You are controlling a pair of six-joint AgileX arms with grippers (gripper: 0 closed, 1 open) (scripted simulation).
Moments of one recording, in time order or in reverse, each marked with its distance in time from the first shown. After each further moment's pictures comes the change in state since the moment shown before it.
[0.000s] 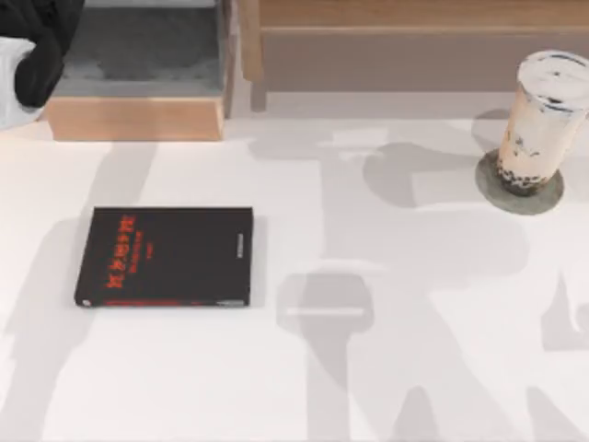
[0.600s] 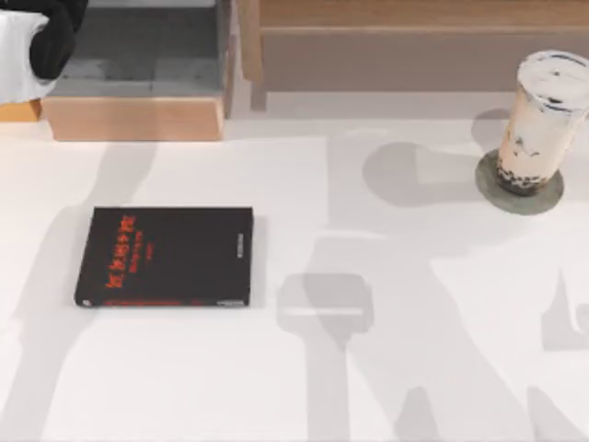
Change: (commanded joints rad) left arm 0.005 0.105 0.148 -0.040 0.010 0.000; right arm 0.000 0.000 0.000 0.000 0.000 0.000
